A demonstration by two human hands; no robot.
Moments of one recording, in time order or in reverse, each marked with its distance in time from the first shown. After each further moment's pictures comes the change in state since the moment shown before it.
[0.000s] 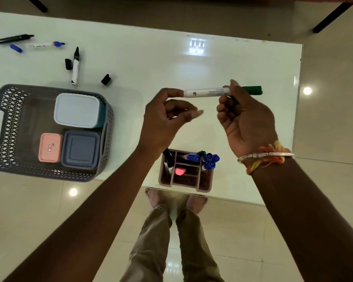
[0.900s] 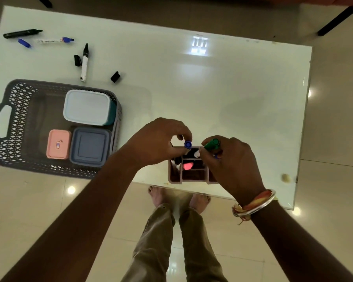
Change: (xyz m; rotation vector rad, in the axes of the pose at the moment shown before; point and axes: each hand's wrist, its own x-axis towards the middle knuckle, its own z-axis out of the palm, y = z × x) left_hand -0.011 -0.005 -0.062 0.823 -0.535 0.158; right_hand -0.039 0.070 -0.022 -1.489 -0.143 -0.522
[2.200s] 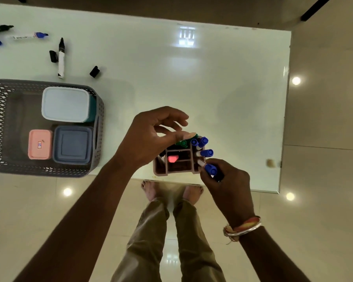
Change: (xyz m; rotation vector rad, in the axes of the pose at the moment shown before) left_hand -0.007 0.041 0.018 -0.453 0.219 -0.092; right_hand -0.068 0.048 0.018 0.169 0.070 0.203
